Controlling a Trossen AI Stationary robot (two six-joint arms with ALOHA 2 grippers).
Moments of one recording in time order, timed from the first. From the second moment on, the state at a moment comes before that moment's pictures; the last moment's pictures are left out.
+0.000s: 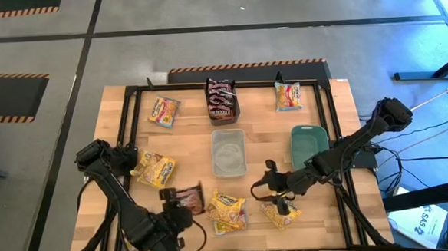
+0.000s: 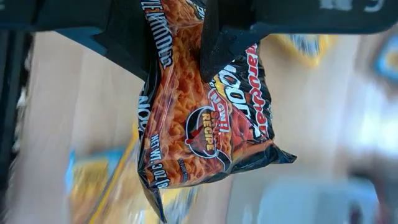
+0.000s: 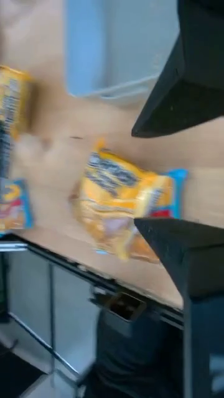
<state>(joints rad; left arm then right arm) -0.87 1.88 1.71 -1.34 -0.57 -0.98 0.56 1.40 0.77 0.10 0.28 0.31</state>
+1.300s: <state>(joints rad) -0.64 1.88 1.40 -0.78 -1.28 -0.19 0.27 1.57 0.77 0.65 0.27 0.58</state>
